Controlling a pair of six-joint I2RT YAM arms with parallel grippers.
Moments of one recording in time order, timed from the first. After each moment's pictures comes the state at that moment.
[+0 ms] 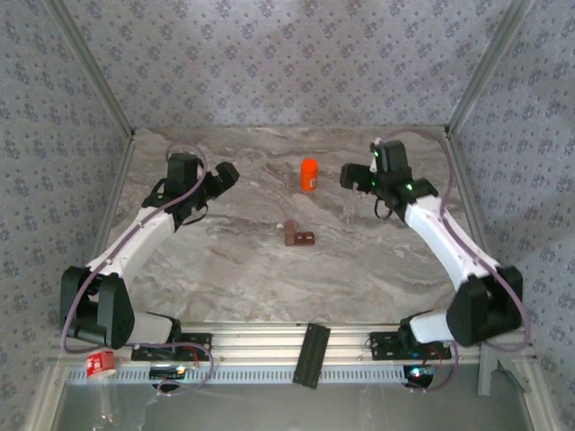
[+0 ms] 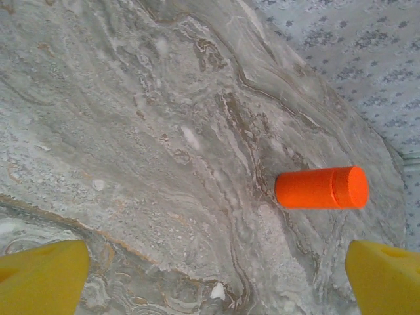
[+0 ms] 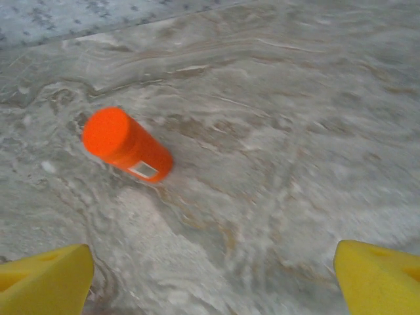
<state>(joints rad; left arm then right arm) -0.27 1.36 0.99 -0.29 0.12 -0.82 0.31 1.43 1.22 -0.50 0.04 0.34</state>
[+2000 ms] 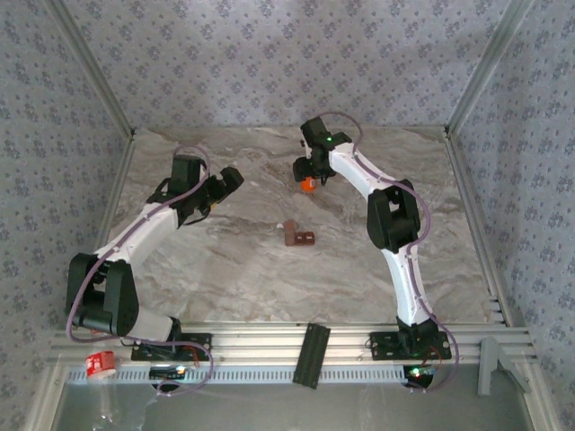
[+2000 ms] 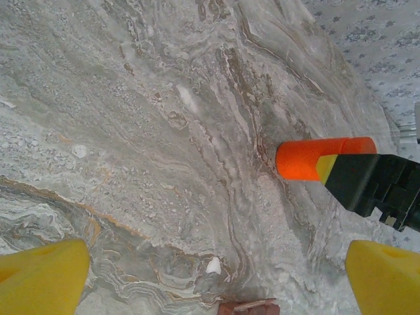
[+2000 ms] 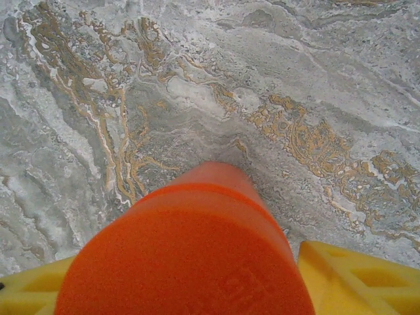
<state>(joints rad) -0.25 1.43 0.99 -0.28 0.25 -0.84 0.45 2.31 2.07 -0.86 0.02 0.19</state>
